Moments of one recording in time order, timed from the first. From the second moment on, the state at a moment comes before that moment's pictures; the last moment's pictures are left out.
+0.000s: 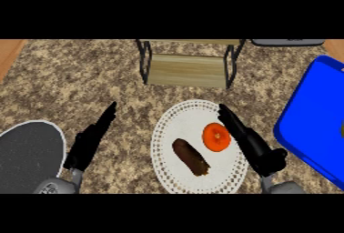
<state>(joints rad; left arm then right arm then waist) -0.10 0.34 -0.34 -1.42 0.11 0.12 0.07 -0.07 -0.19 0.30 -1.49 -0.15 0.12 -0.07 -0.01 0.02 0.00</state>
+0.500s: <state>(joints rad) -0.12 0.33 -0.15 -1.54 0.15 0.27 0.07 -0.22 -0.09 0.10 -1.51 -0.05 -0.28 0.06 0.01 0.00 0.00</state>
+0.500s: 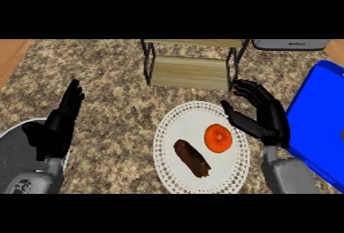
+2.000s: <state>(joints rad) -0.09 0.30 -0.08 -1.65 0.14 0.29 0.12 -0.61 -0.36 0.57 -1.79 0.35 0.17 1.10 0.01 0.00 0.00</state>
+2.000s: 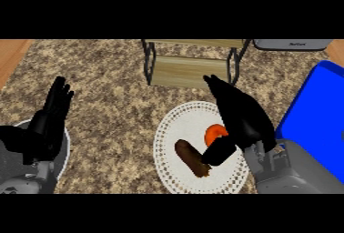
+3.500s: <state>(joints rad) -0.06 0.25 -0.05 -1.68 0.08 0.27 0.14 -0.44 -0.26 0.60 -1.54 0.65 0.24 1.03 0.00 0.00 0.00</state>
